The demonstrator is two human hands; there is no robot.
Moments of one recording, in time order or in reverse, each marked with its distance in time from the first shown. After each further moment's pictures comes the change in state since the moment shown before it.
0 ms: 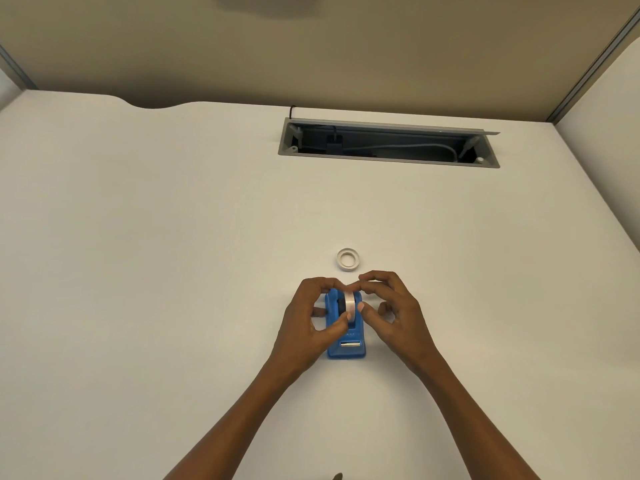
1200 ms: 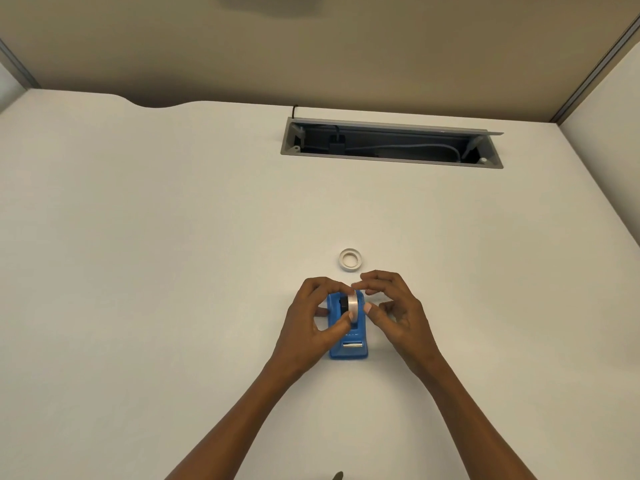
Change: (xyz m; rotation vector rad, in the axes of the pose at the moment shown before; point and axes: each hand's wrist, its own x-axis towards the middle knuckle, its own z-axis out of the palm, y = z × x) left_hand -0.001 0.002 0.000 0.036 -0.016 -0.011; right_hand 0.000 0.002 0.001 0.119 0.020 -0.003
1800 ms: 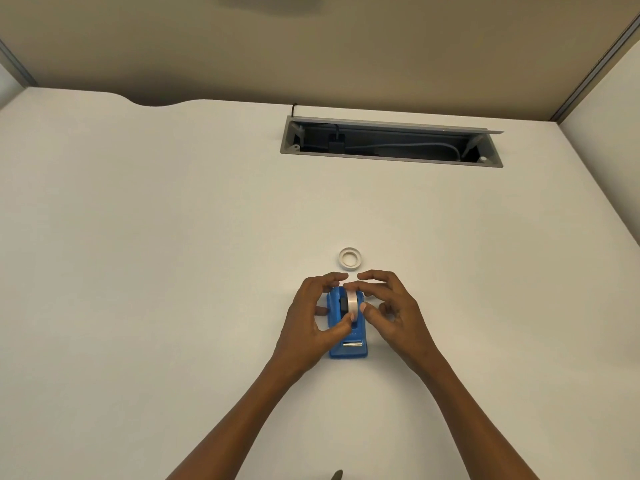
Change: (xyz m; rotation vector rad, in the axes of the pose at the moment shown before) left_hand 0.000 -0.002 0.002 -0.020 0.016 -0.032; right_hand 0.002 0.001 0.001 -0.062 -0.060 0.016
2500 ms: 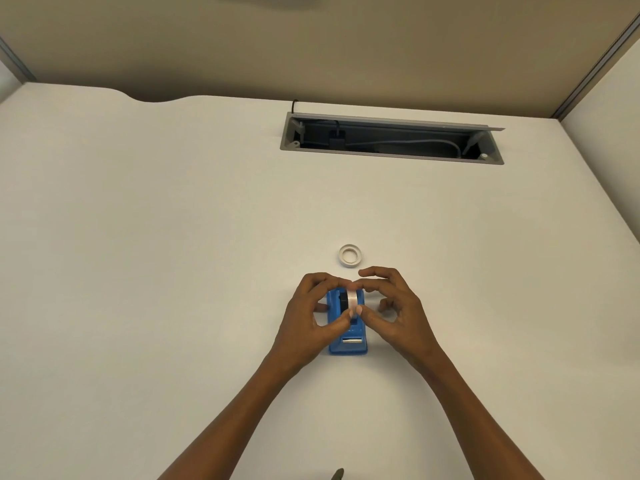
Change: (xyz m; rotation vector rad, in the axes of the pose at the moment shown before) left_hand 0.002 0.003 -0.002 0.022 -0.020 0.029; right_hand -0.002 0.001 -0.002 -0.028 0.014 -0.052
